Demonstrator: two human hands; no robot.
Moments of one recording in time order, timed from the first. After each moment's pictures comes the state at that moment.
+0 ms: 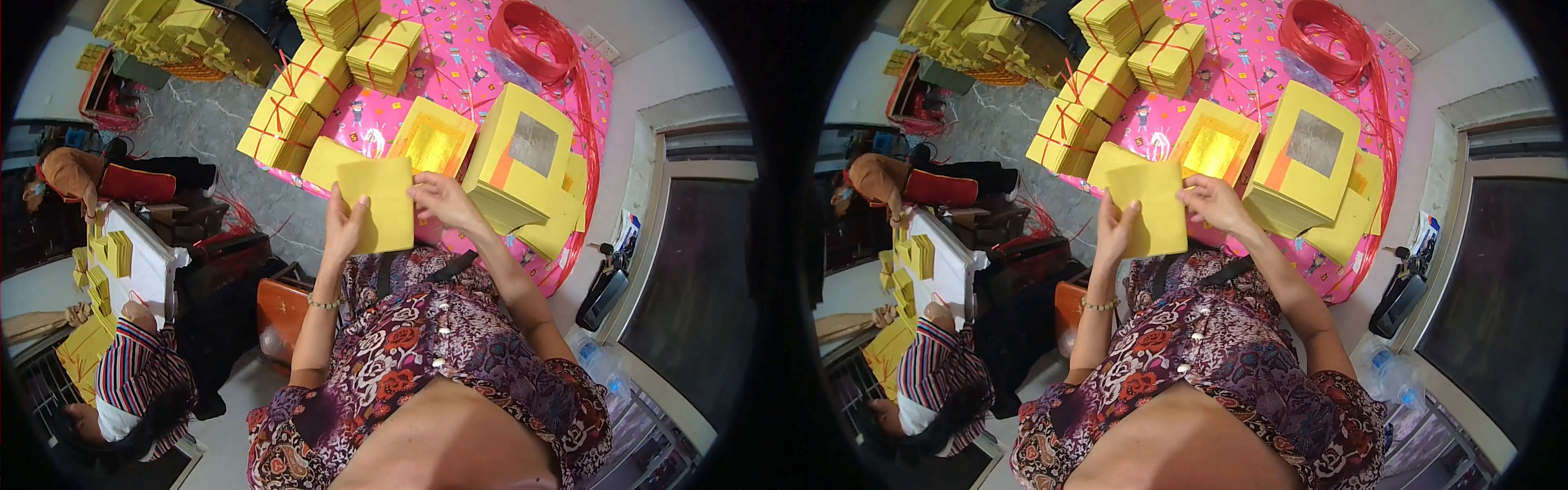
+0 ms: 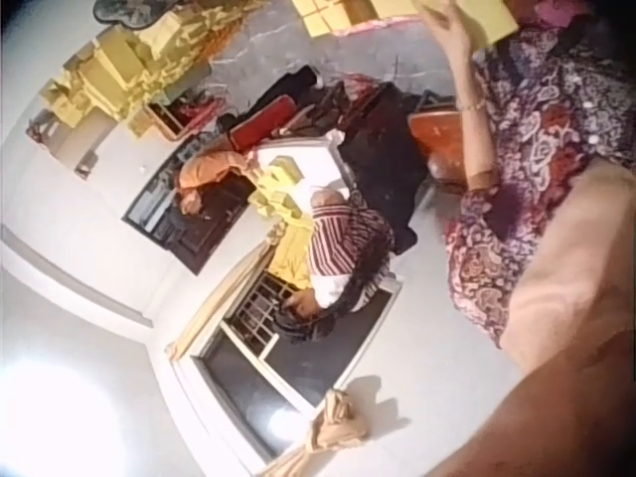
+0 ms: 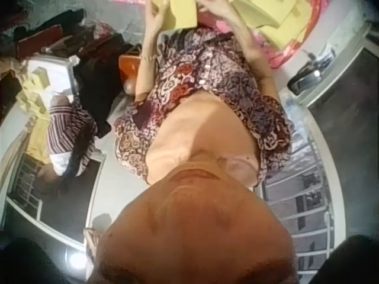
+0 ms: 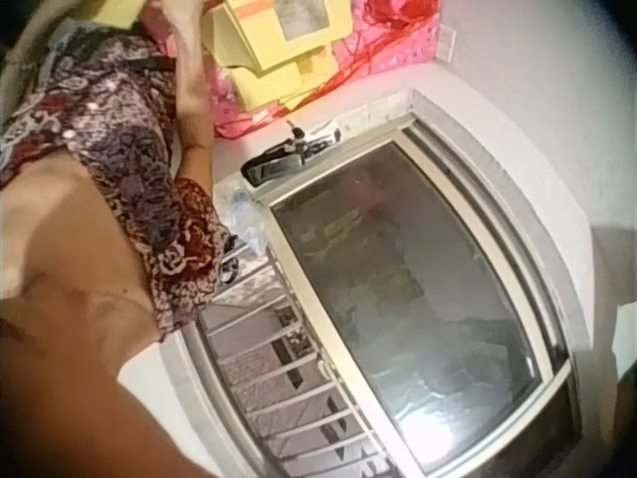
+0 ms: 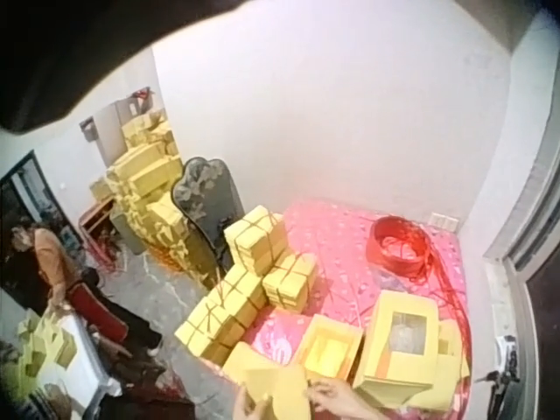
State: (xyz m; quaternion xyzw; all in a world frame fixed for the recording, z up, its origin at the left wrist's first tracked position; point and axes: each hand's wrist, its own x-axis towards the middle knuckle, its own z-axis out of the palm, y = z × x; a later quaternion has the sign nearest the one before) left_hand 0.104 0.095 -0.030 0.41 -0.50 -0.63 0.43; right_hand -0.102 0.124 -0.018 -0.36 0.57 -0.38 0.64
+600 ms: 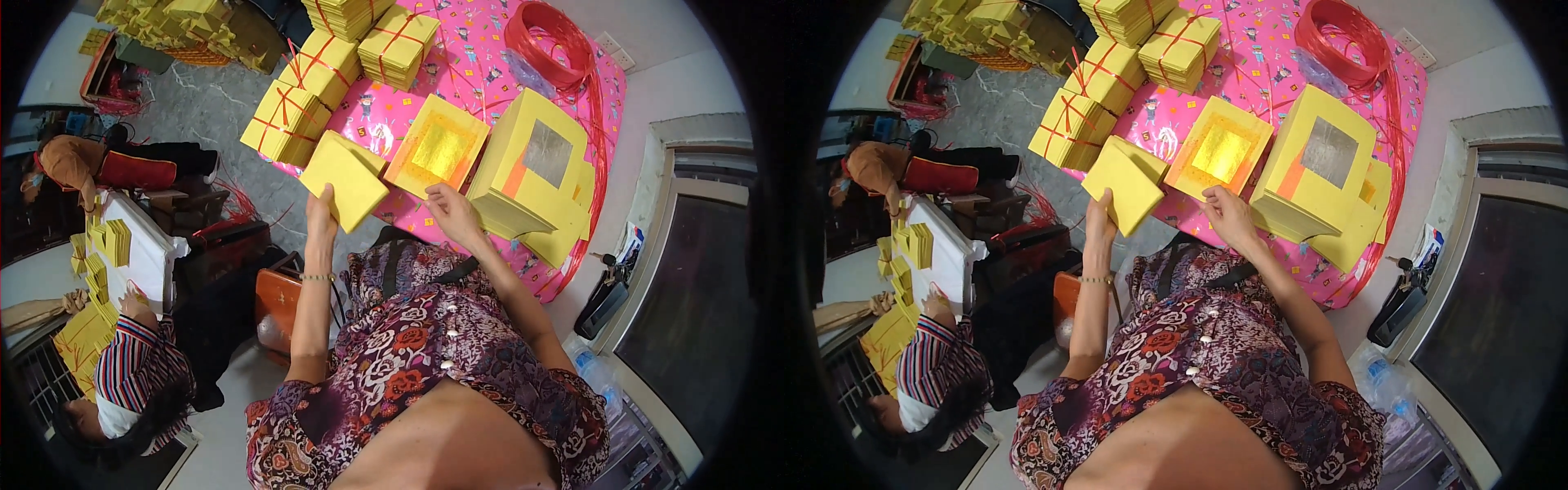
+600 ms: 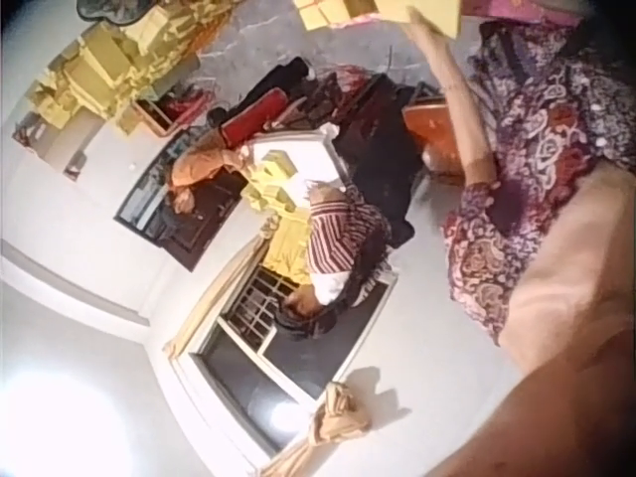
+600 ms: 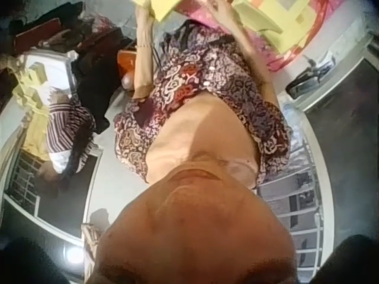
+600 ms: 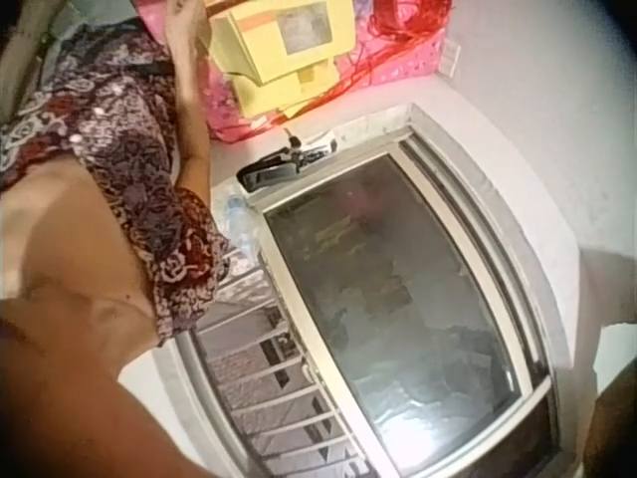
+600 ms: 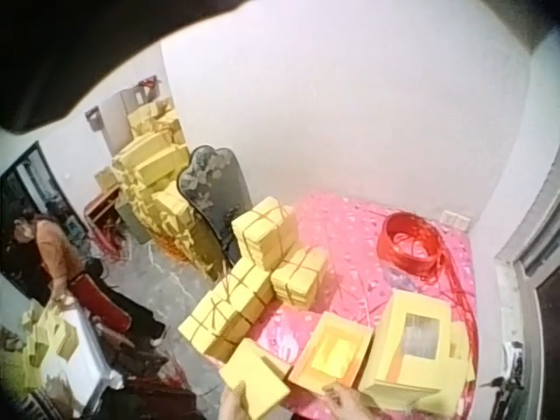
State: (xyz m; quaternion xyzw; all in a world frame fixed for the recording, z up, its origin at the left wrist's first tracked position) left_hand 0.158 0.049 -0.139 0.48 -0.19 -0.71 0.48; right_hand -0.103 0.144 -0.066 -0.52 0.67 -0.33 0.41
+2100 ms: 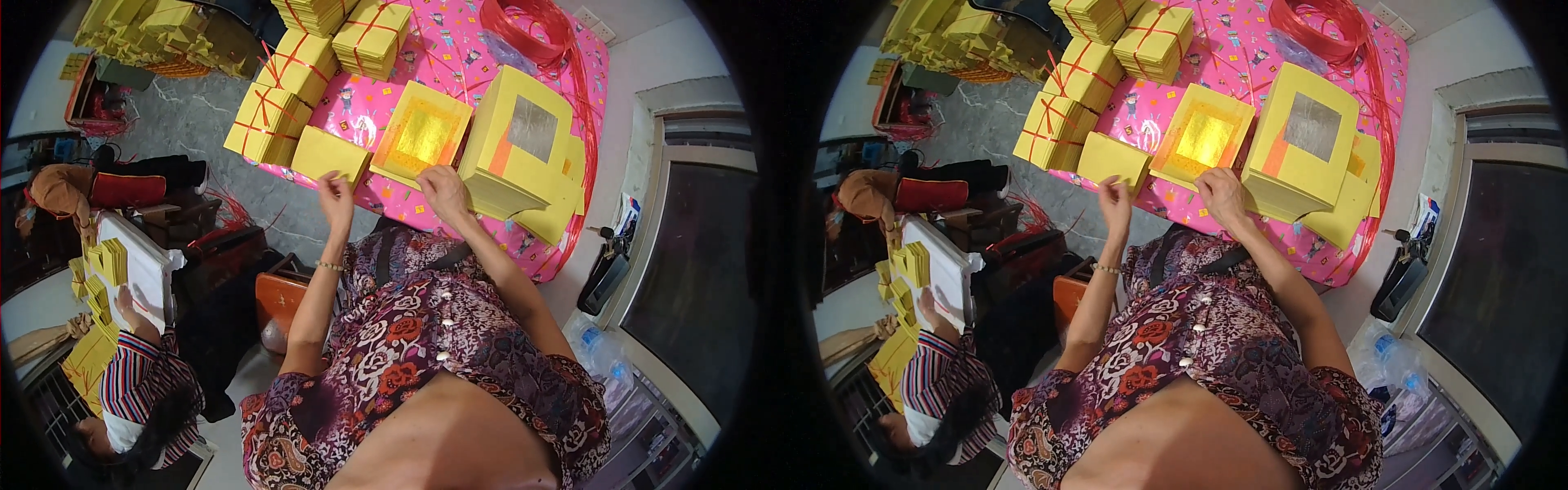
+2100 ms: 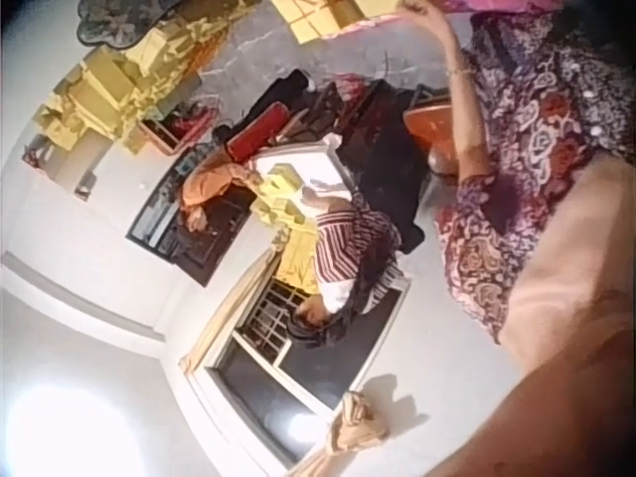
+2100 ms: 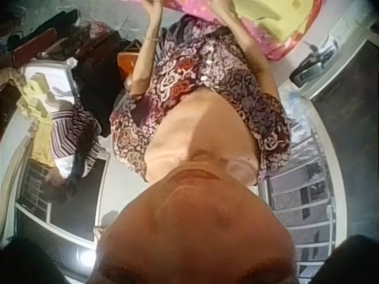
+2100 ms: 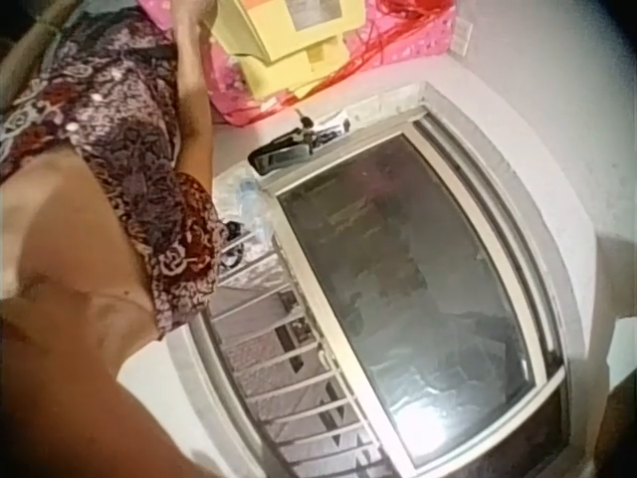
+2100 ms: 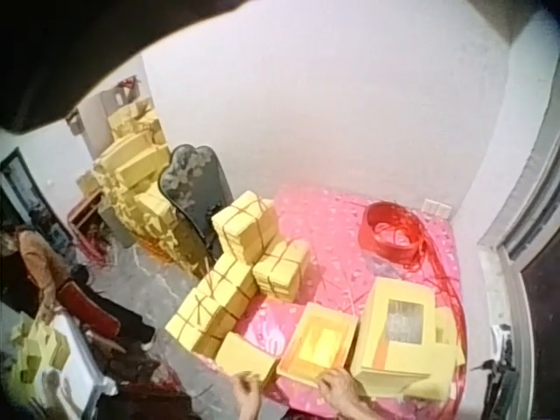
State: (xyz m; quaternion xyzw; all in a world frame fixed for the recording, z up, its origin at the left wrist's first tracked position) left_hand 0.110 0.065 -0.173 0.58 -0.51 -0.47 0.44; right_hand -0.114 0.143 -0.106 -0.61 0.70 -0.34 0.16
